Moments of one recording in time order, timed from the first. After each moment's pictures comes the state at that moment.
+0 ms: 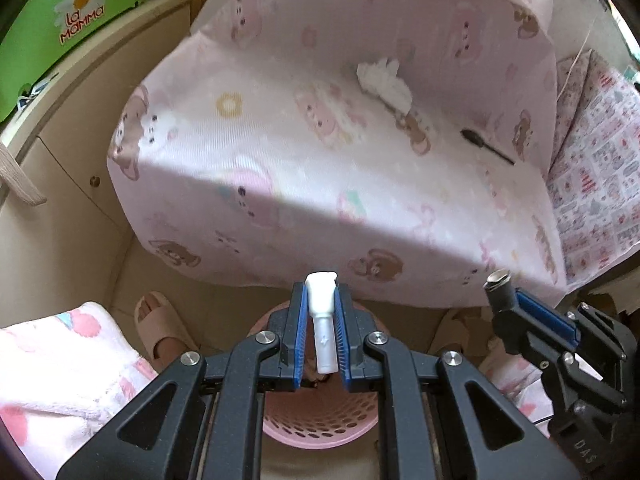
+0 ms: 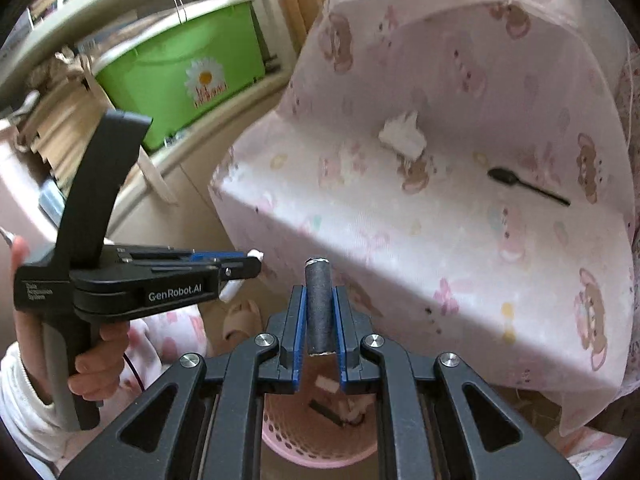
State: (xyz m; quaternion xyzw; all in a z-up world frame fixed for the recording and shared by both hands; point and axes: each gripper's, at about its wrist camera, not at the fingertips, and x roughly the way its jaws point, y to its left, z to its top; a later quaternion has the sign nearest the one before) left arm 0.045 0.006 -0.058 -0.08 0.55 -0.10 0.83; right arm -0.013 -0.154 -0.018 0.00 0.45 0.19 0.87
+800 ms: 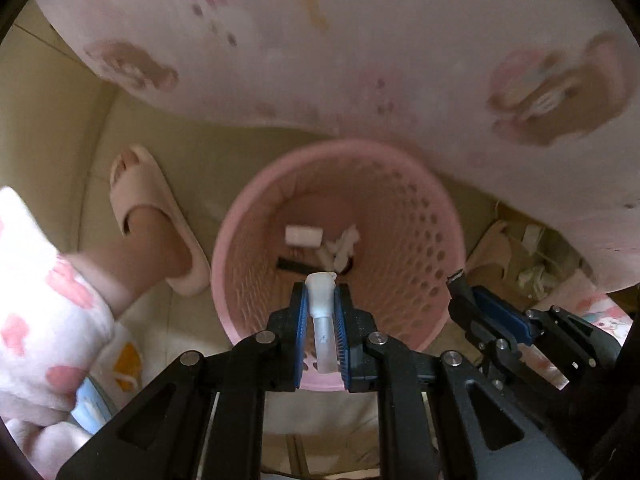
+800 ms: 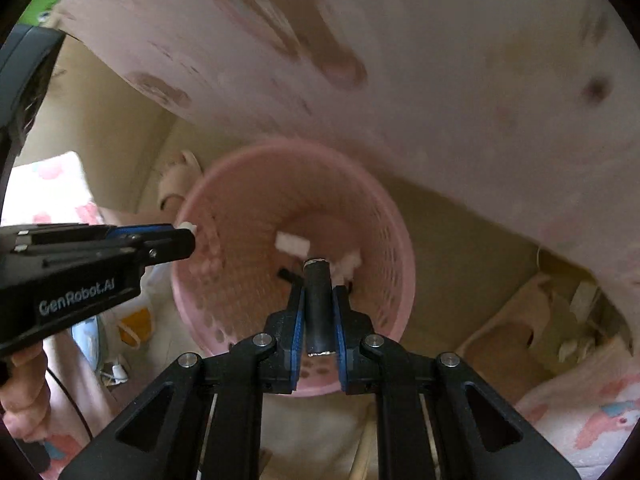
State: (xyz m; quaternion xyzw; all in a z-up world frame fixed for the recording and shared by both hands) left arm 0.041 -0.016 -0.224 -0.09 0.76 -0.04 0.64; right arm 0.015 -0.157 -0.212 -0.02 0.71 0.11 0.69
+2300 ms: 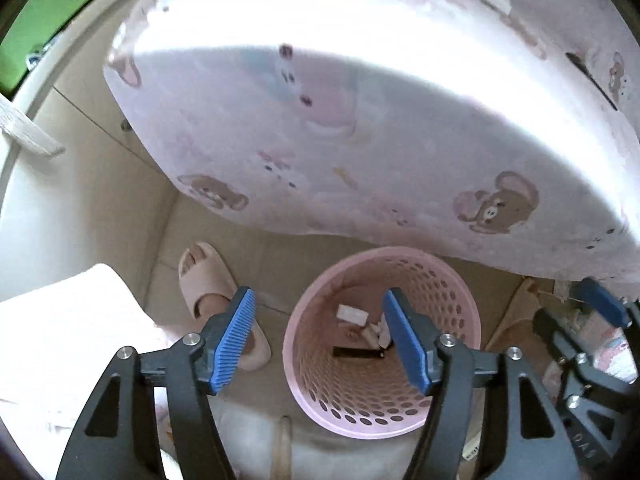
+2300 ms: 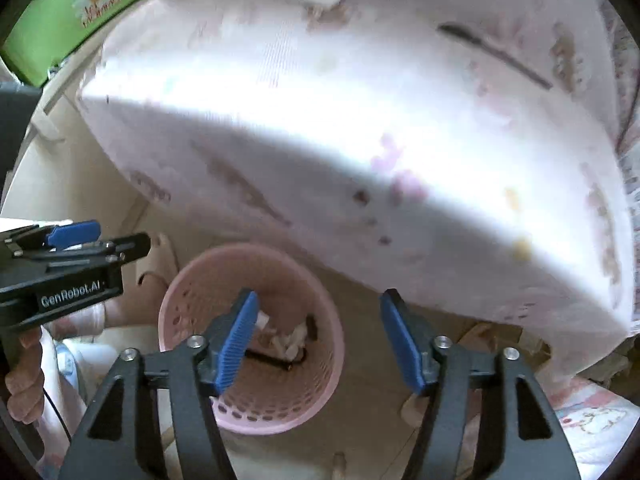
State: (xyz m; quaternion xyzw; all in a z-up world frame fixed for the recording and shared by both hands) left arm 0.057 0.006 -0.132 -0.01 0.63 0.01 0.77; right arm 0.022 -0.171 -0.114 -0.05 0.57 0.04 0.82
